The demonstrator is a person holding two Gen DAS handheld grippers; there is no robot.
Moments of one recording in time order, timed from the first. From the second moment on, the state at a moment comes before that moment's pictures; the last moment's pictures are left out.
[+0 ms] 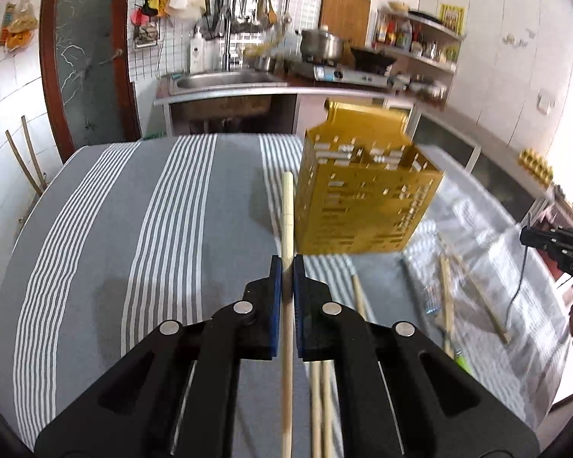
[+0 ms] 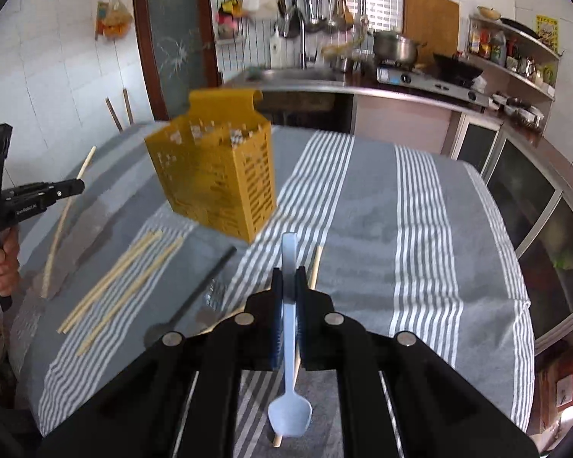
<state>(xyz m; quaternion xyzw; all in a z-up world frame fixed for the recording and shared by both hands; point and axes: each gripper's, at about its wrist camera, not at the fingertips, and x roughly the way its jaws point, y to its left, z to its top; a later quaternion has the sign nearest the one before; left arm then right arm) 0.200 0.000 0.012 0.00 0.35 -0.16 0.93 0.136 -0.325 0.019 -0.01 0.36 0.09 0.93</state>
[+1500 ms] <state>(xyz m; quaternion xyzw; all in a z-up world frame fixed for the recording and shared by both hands) 0.243 -0.061 0.173 0.00 0.16 -0.15 0.97 0.197 -0.271 0.168 0.01 0.15 0.06 0.99</state>
